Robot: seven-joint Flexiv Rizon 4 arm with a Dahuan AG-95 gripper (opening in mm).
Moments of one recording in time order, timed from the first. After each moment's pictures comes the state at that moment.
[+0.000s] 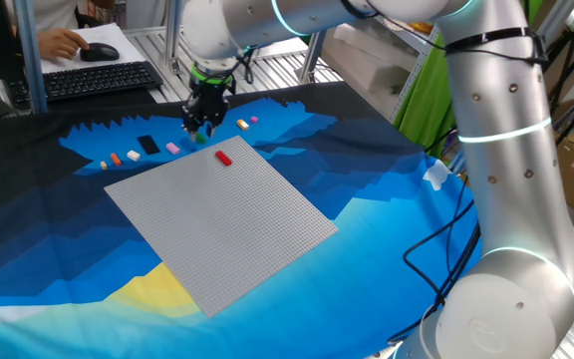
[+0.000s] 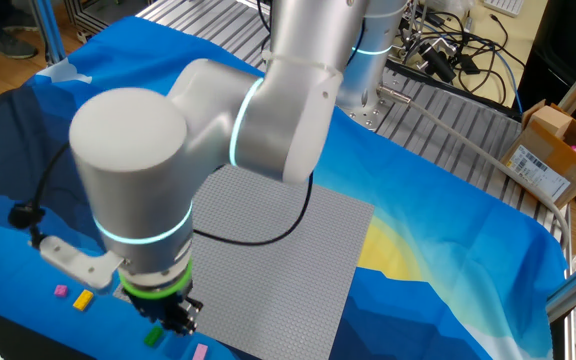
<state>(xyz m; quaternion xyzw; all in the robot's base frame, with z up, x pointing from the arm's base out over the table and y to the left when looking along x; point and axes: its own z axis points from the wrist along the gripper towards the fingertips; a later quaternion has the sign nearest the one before) 0.750 0.005 0.025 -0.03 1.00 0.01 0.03</state>
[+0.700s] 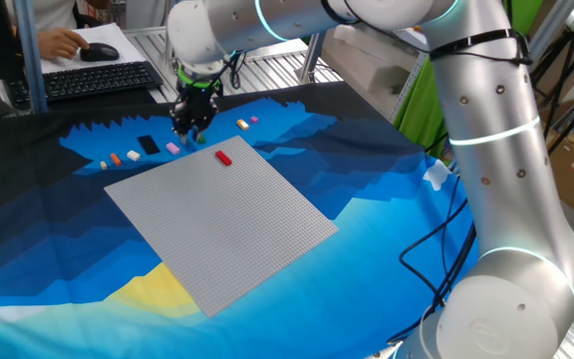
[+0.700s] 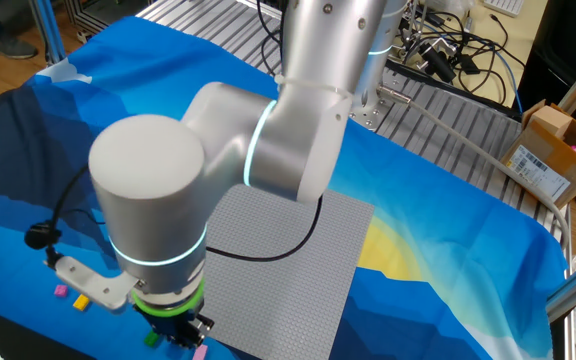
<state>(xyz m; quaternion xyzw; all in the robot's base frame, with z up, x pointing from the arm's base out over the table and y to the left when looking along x) 0.751 0.027 0.012 -0.02 1.00 0.01 0.03</state>
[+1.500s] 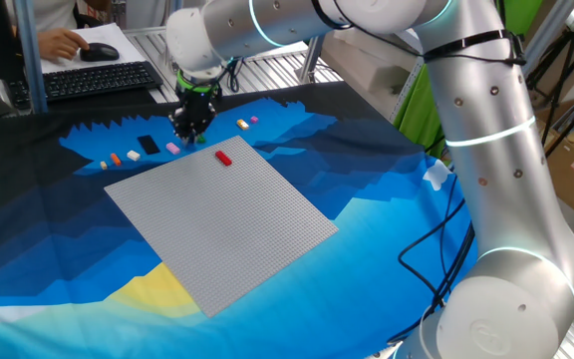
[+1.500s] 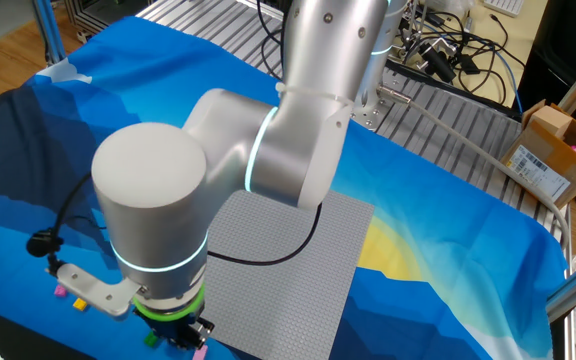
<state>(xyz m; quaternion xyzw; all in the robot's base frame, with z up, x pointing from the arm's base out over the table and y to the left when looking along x) 0.752 0.026 0.016 -0.03 1.00 0.00 0.02</state>
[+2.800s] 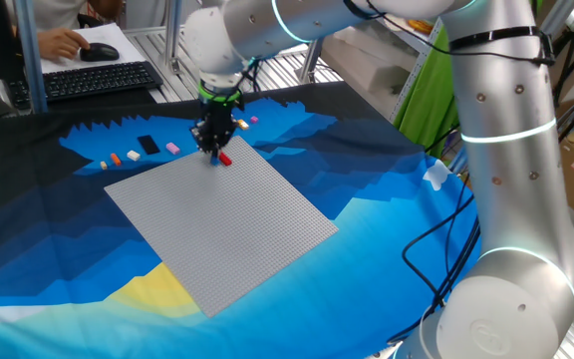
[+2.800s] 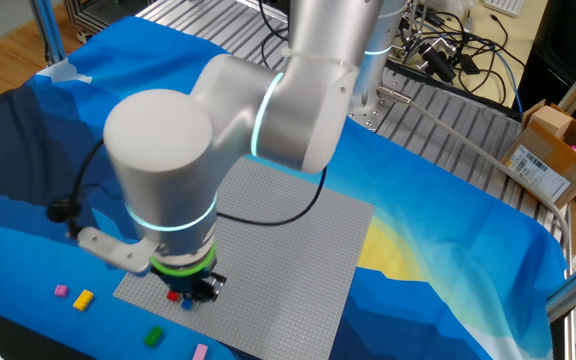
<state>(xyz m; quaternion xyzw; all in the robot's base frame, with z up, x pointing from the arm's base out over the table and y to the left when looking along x) 0.672 0.000 0.012 -0.05 1.00 -0.01 -0.01</state>
